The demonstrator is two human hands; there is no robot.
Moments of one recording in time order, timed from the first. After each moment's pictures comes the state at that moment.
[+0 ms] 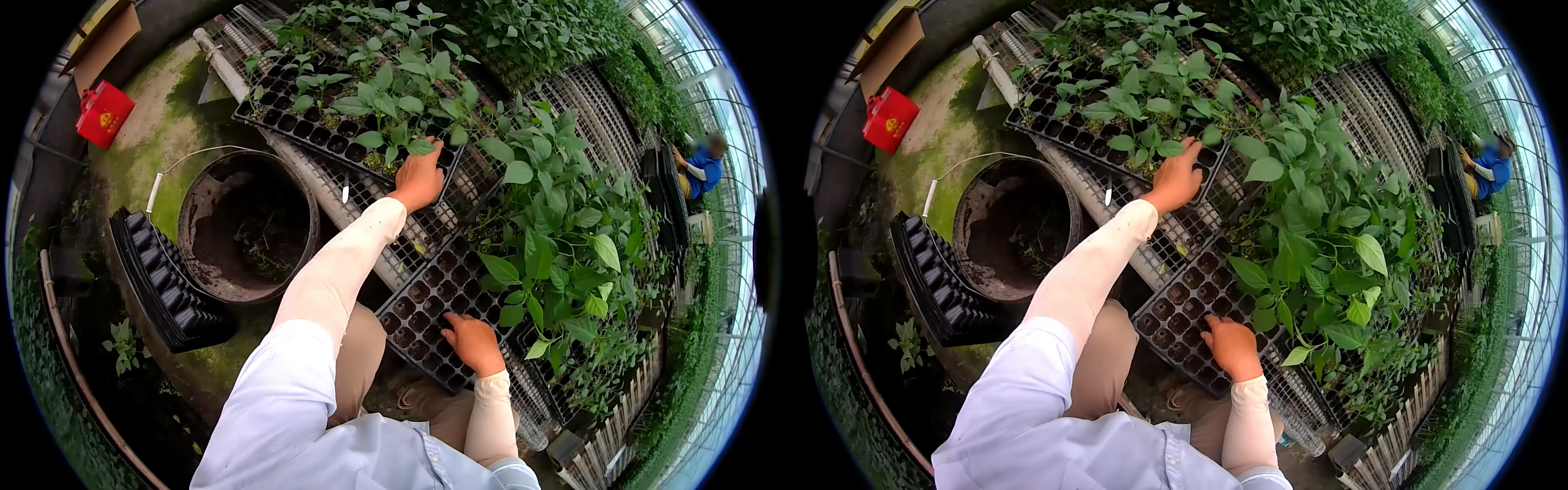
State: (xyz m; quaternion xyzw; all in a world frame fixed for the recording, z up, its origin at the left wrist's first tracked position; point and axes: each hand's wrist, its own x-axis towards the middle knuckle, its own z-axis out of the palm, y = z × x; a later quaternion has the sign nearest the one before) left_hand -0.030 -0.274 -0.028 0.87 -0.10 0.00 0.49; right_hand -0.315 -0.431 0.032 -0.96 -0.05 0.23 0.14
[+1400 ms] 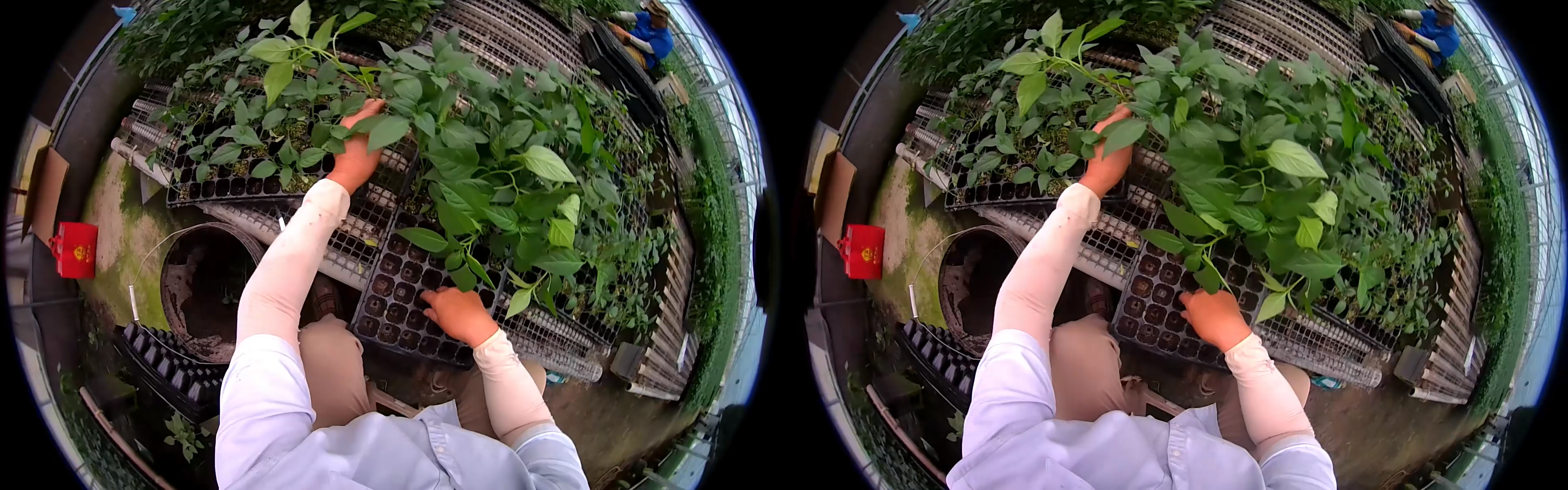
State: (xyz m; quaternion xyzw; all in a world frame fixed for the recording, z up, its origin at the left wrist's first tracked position) left_hand 0.015 -0.336 -0.002 0.77 -0.36 0.15 0.51; right_hand -0.314 -0.443 0.039 -0.95 -0.02 0.27 0.15
